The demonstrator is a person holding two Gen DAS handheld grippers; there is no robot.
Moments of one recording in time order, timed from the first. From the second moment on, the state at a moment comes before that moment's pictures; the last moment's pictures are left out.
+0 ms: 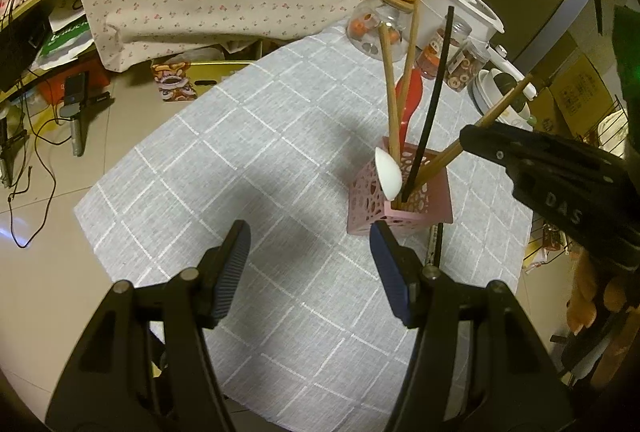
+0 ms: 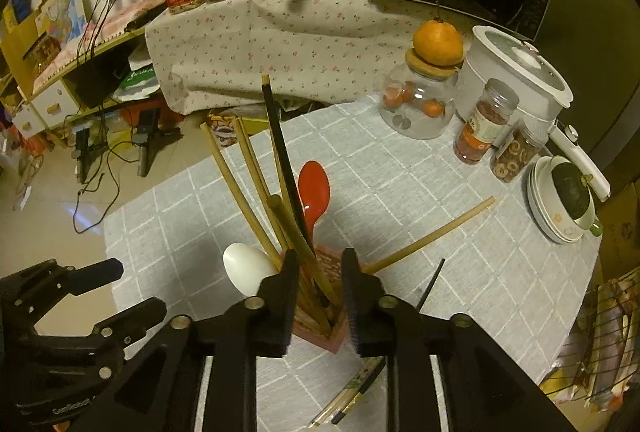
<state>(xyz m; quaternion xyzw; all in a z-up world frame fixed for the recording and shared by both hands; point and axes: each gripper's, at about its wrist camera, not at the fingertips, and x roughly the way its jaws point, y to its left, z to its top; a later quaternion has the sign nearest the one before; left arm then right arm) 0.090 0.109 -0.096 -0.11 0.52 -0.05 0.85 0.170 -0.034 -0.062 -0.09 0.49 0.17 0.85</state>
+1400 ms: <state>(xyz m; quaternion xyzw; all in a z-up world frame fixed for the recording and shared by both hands) 0.088 0.043 -0.151 -0.08 0.58 -0.06 0.81 0.200 -0.164 -0.221 0.10 0.67 0.08 0.74</state>
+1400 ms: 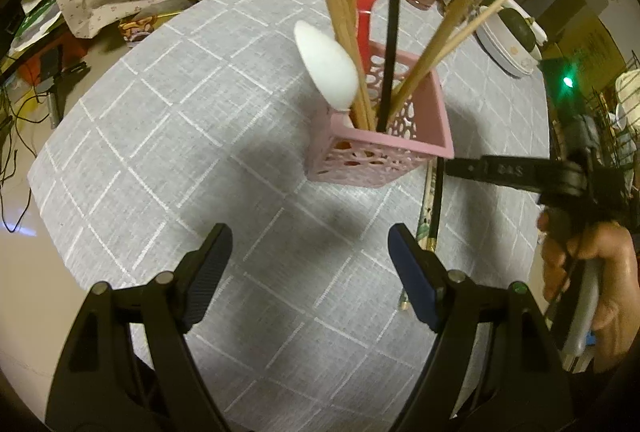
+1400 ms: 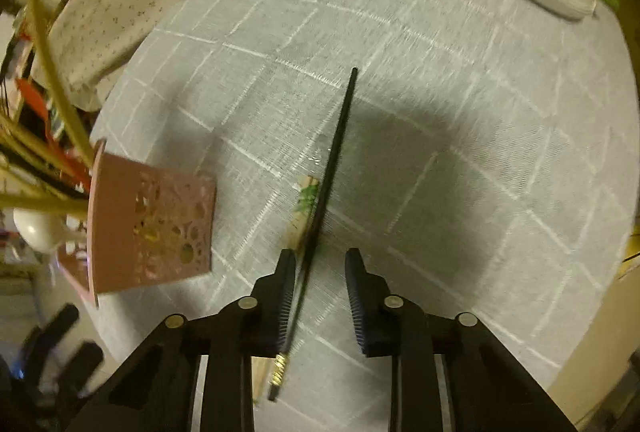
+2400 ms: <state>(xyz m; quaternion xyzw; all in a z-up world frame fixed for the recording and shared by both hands) 0.069 -0.089 -0.165 0.09 0.56 -0.20 0.80 0.146 -0.240 -0.180 0.07 0.64 0.07 0.76</state>
